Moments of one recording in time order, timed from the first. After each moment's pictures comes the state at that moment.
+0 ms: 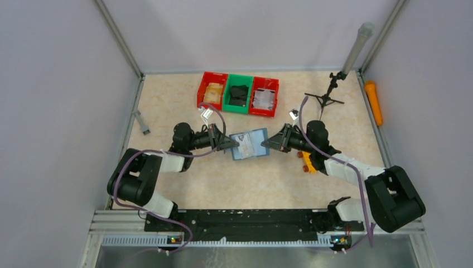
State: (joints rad) left arm -0.31 1.53 0.46 1.08 1.00 -0.99; right arm 0.43 1.28 0.48 0.55 -0.67 0.92
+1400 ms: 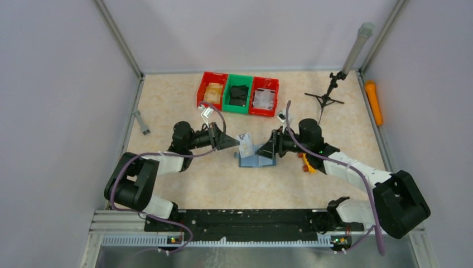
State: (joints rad) left arm -0.32 1.48 0.47 0.98 0.98 -0.92; right arm 0.53 1.22 0.57 0.25 -0.64 0.51
